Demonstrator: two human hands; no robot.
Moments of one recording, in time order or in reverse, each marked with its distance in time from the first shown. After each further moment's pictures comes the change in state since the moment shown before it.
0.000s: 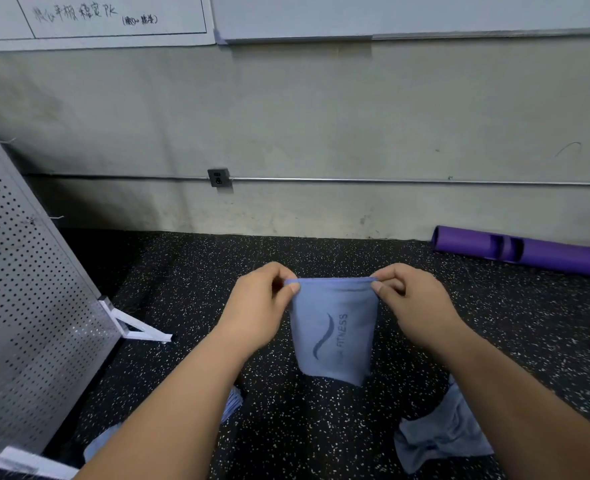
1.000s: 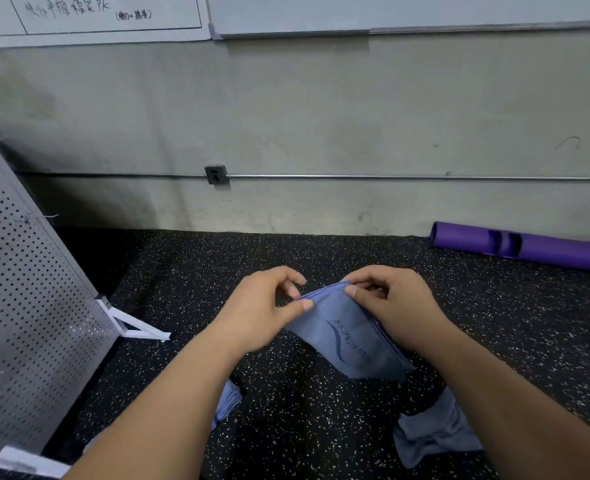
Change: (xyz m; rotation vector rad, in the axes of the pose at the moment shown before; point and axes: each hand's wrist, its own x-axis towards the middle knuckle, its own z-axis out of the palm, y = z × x) left_hand -0.005 -0.001 -0.005 -0.050 -0.198 0.058; right_hand -0.012 -0.024 0.009 0.190 -0.097 -0.143
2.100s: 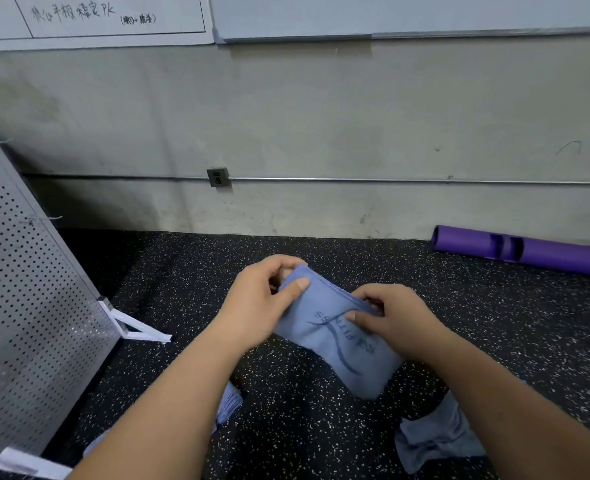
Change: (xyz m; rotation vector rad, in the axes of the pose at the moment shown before) left_hand 0.004 0.005 -0.003 -0.237 0.160 0.041; right_hand 0.004 0.020 0.000 -0.264 -0.212 0.002
